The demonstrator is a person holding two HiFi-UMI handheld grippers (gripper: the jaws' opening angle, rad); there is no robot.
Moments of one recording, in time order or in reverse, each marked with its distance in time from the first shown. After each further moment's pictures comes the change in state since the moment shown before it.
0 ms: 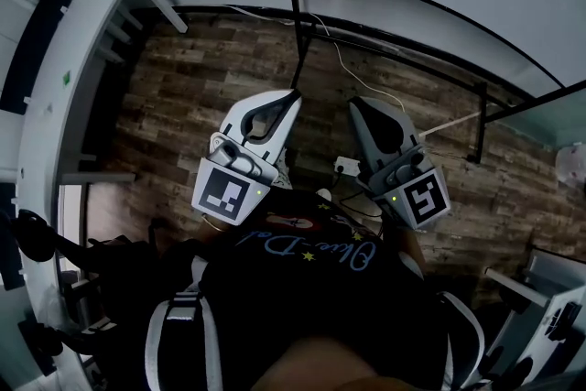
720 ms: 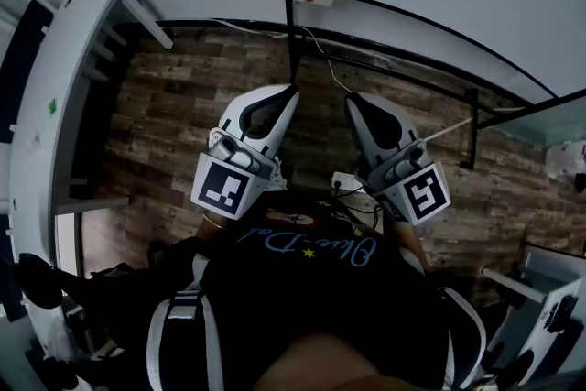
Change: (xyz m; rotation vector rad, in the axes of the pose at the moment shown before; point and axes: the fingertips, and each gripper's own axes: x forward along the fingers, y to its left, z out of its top) left arm 0.033 0.083 -0.026 -0.060 -0.037 -0.013; right arm 0.078 -0.034 -0.011 -0.052 0.024 -0.020
